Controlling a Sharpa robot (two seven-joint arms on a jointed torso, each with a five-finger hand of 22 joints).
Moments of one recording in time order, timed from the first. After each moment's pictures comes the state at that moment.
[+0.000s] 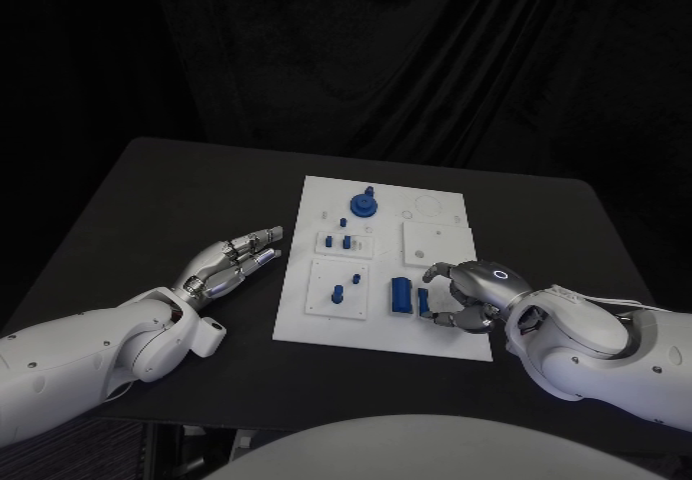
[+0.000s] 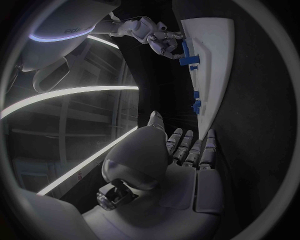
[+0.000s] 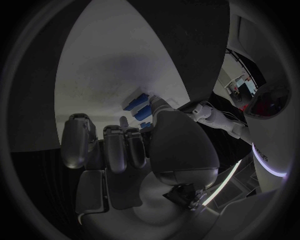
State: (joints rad) left arm 1.02 -0.92 -0.21 1.41 -0.41 -0.11 0.69; left_hand 1.44 0.29 -0.24 0.29 0.12 0.35 0.09 0.04 0.04 0.17 0.18 0.29 0.04 0.08 0.18 0.01 0.02 0.16 0.15 0.29 0.10 0.38; right arm 1.04 -1.11 -0.25 1.89 -1.69 -0.49 -0.40; right_hand 1.25 -0.13 0.08 0.29 0.28 0.36 0.15 0.58 0.21 1.46 0.06 1.57 1.31 1.47 -0.01 1.52 1.31 0.05 1.45 0.10 1.31 1.31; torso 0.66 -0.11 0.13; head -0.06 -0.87
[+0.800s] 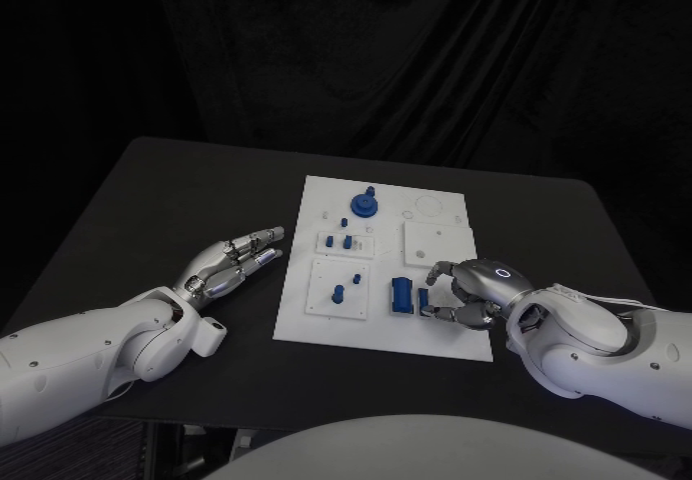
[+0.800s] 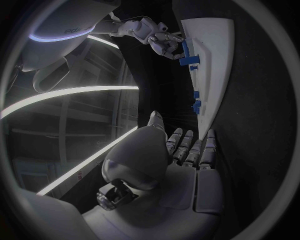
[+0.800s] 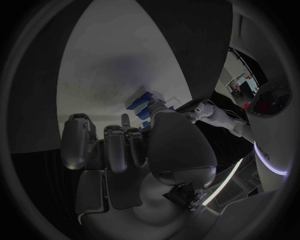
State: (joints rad) left arm 1.02 -0.92 -0.21 1.41 -0.41 -0.11 0.69; left_hand 1.44 0.29 -0.24 0.29 0.12 0.35 0.10 0.04 0.04 0.17 0.18 0.29 0.04 0.08 0.18 0.01 0.02 0.16 0.15 0.29 0.11 0.38; right arm 1.04 -1.10 -0.25 1.87 -1.67 -0.50 -0.39; right_hand 1.27 -0.04 0.10 0.28 0.28 0.39 0.14 0.72 0.24 1.47 0.05 1.57 1.31 1.47 -0.02 1.52 1.31 0.05 1.45 0.09 1.30 1.31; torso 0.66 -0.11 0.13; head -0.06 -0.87
